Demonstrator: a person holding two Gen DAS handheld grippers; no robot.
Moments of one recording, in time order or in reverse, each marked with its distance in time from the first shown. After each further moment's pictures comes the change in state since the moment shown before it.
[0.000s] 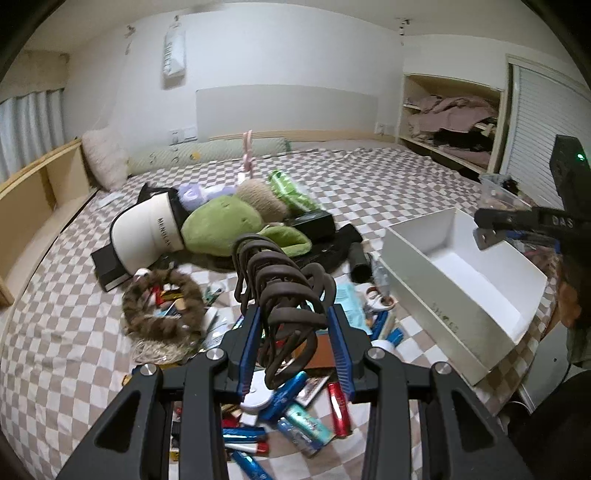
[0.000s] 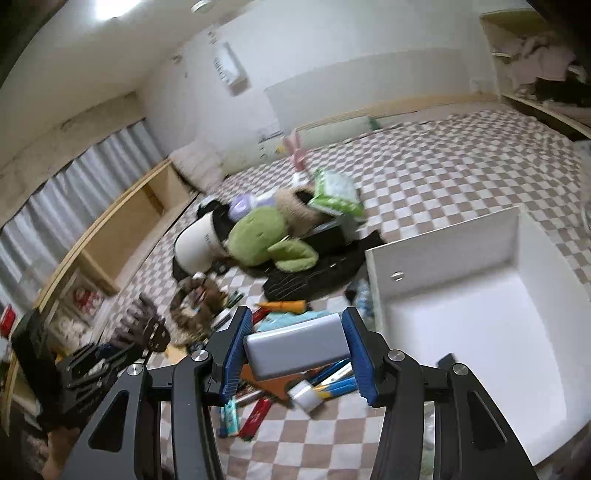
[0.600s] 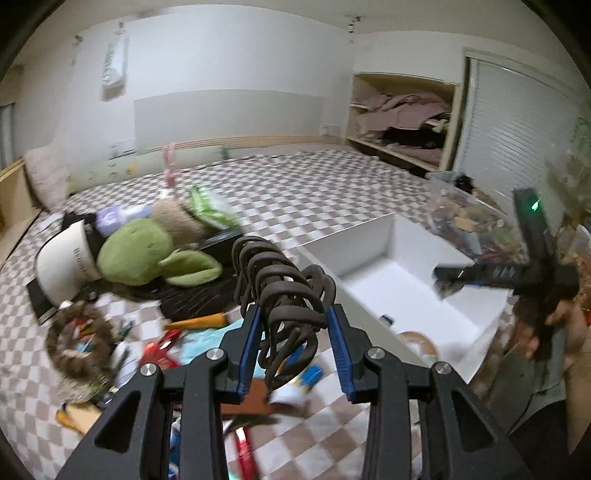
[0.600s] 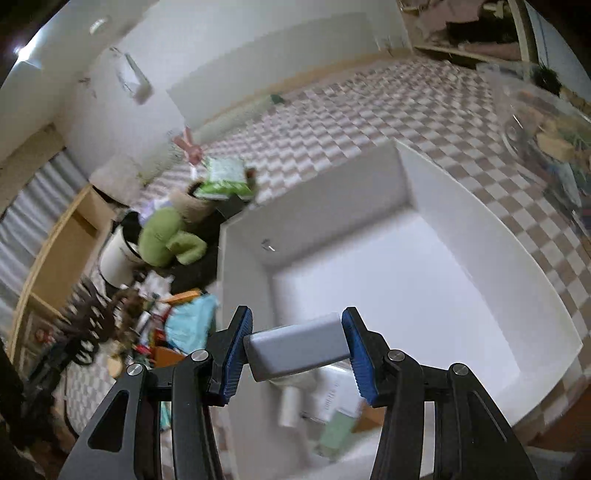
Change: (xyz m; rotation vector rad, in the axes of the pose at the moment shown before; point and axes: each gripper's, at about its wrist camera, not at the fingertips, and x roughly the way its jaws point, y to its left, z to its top) left arm 0.047 -0.100 0.037 0.065 -0.012 -0.203; right arm -0.004 -0.114 -0.025 0.206 0.111 -0.213
